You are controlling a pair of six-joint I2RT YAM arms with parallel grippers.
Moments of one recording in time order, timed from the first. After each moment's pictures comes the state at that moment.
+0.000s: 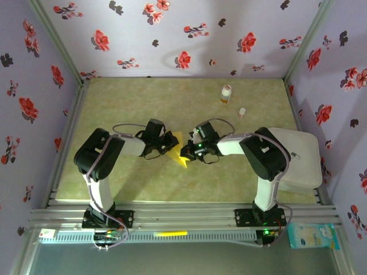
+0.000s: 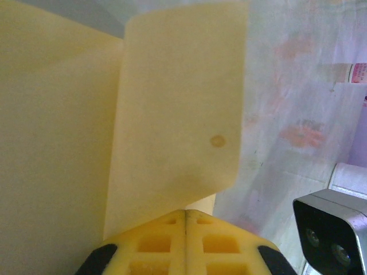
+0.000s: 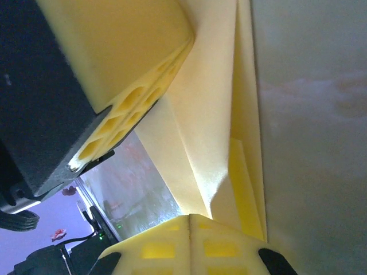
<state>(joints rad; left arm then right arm) -0.57 1.88 0.83 0.27 0.37 -1.06 0.64 1.88 0.88 0.08 -0.72 0.92</state>
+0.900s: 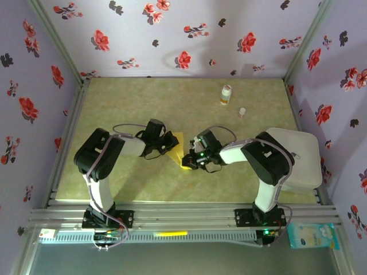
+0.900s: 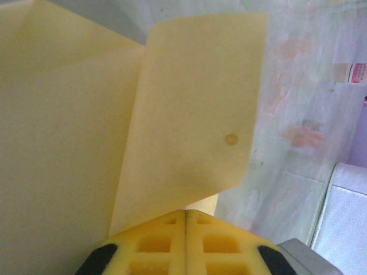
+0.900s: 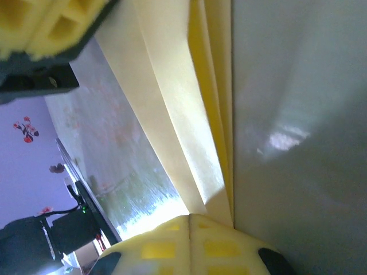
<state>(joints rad) -0.58 1.88 0.83 0.27 0.37 -1.07 0.69 1.81 0.72 0.16 -0.72 0.90</state>
